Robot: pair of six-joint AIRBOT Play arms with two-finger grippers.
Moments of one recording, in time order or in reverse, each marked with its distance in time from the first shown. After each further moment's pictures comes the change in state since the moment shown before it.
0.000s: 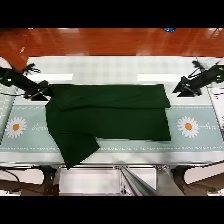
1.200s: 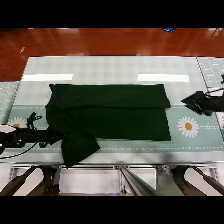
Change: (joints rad) left arm 0.169 0.557 -1.071 -0.299 0.318 0.156; right arm -0.207 0.615 -0.709 0.220 -0.319 -0.164
